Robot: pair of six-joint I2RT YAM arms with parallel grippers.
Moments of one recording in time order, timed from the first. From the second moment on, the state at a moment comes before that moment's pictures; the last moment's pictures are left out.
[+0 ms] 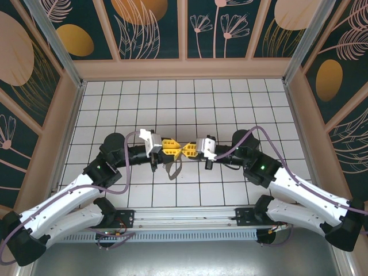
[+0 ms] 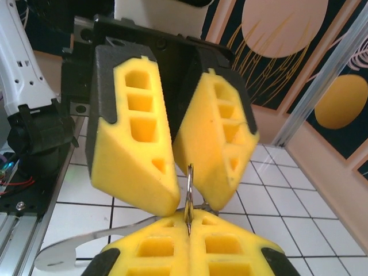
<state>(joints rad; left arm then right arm) -0.79 0.86 0.71 0.09 0.59 0.02 0.92 0.91 0.77 -0.01 -0.46 -0.42</state>
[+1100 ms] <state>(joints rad) -0.79 0.84 0.70 0.08 0.56 0.03 0.92 0.94 0.82 -0.08 -0.44 -0.42</state>
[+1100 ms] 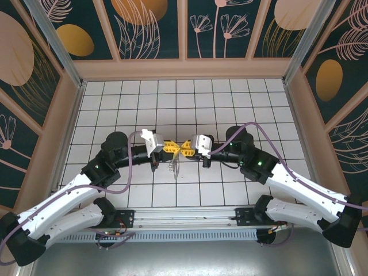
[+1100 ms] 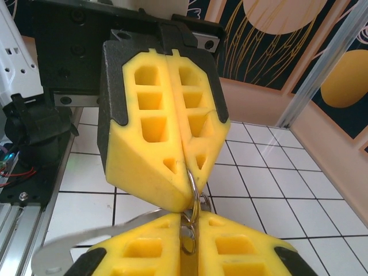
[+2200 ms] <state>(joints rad) -0.79 0.80 0.61 0.31 0.62 -0.08 0.92 0.92 0.80 -0.06 -0.47 -0.40</state>
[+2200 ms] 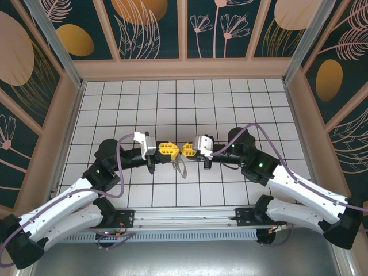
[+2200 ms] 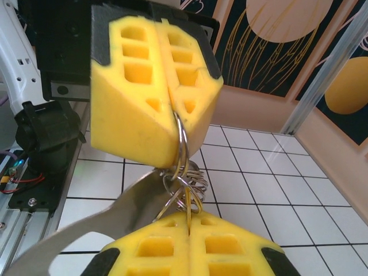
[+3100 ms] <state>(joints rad) -0.79 0.78 0.59 0.31 0.64 -0.08 0.93 0.81 0.74 0.02 -0.49 -0.39</state>
